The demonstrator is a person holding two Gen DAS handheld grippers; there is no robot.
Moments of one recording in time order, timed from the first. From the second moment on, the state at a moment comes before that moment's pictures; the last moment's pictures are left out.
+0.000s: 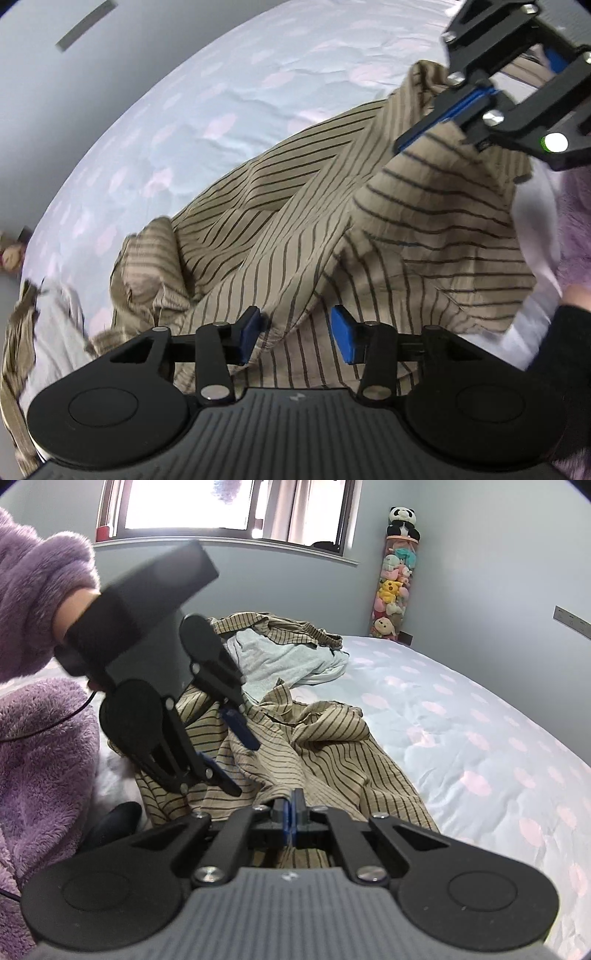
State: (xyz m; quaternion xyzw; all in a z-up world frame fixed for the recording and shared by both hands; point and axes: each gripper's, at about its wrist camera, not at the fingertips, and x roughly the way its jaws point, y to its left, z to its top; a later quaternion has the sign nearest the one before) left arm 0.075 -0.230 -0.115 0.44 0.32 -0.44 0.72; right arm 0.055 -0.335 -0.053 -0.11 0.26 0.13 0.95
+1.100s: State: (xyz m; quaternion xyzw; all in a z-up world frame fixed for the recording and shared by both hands) left arm 0.118 -0.191 -0.104 0.45 0.35 -0.38 0.73; right arm 0.000 -0.383 -0.060 -0.16 0.35 0.06 0.92
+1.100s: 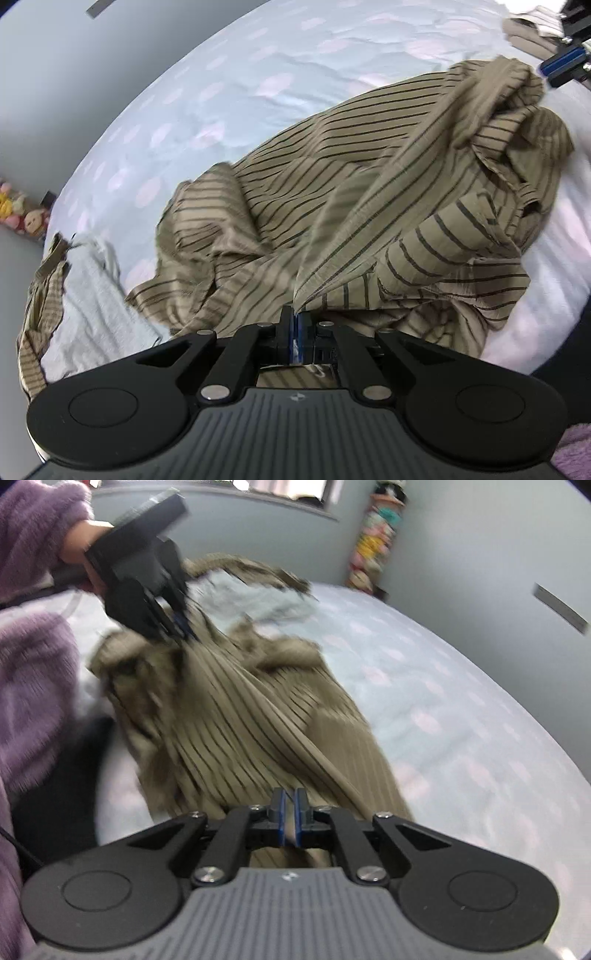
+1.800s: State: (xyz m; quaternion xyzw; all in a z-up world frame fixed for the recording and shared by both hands) left arm 0.136 -0.174 -0.097 0.43 0.34 -0.38 0.74; right arm 0.028 -0.400 -0.063 -0.30 0.44 0.12 0.84
